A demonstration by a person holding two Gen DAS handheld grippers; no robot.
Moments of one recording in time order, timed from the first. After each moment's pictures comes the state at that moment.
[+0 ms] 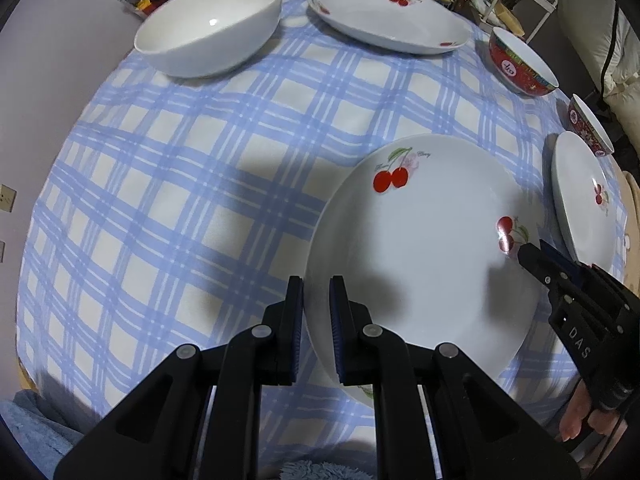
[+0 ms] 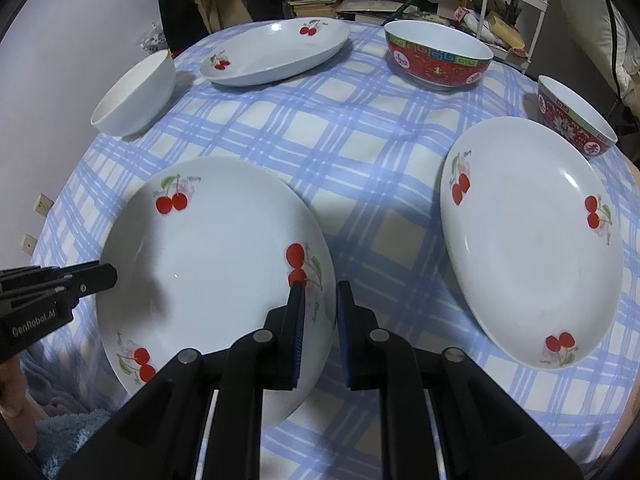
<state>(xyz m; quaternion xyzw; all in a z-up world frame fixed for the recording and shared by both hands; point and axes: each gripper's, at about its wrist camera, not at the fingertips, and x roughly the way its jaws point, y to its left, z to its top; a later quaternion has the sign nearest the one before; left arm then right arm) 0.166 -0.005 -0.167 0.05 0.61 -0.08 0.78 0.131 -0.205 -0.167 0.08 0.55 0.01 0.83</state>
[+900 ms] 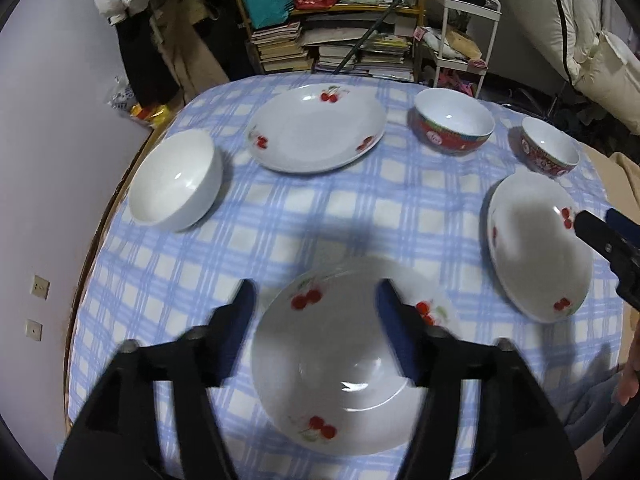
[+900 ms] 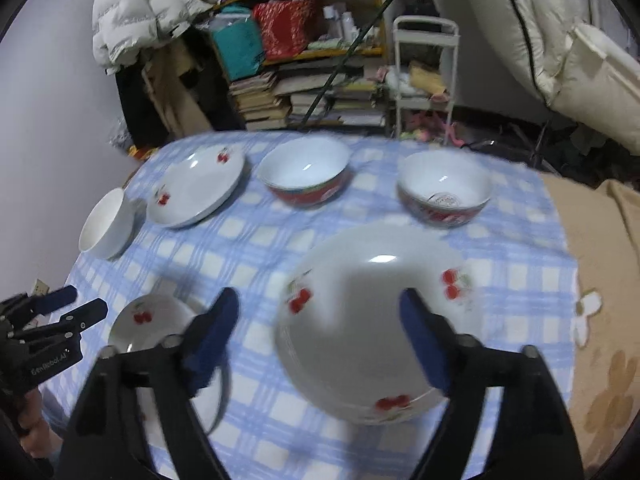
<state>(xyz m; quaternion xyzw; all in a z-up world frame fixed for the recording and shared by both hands) 0.175 -0.102 -0.089 0.14 0.51 -0.10 0.84 0.119 -0.327 -0.075 0.12 0.44 -0.07 0.88</state>
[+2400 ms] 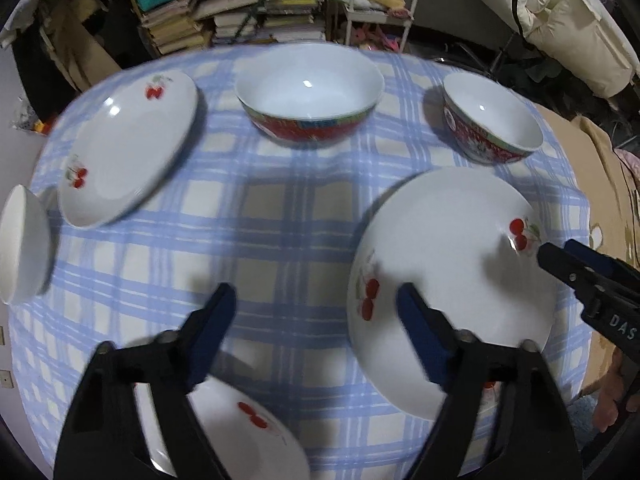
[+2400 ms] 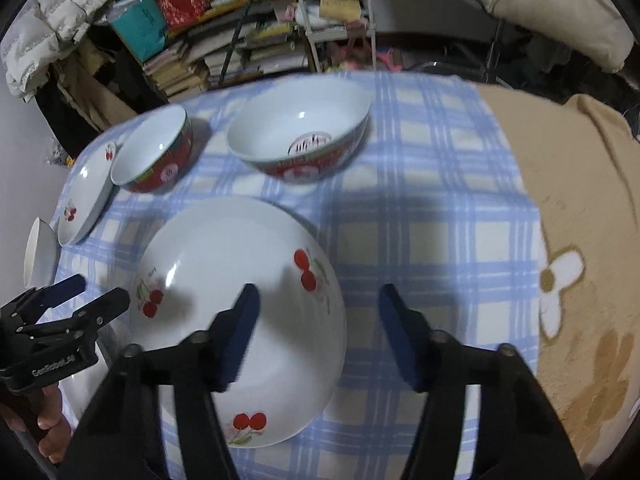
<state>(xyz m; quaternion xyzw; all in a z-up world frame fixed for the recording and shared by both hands) 0.222 -0.248 -0.167 0.14 0.58 -0.21 0.77 0.128 -0.443 -0.145 0.20 0.54 -0.13 0.80</state>
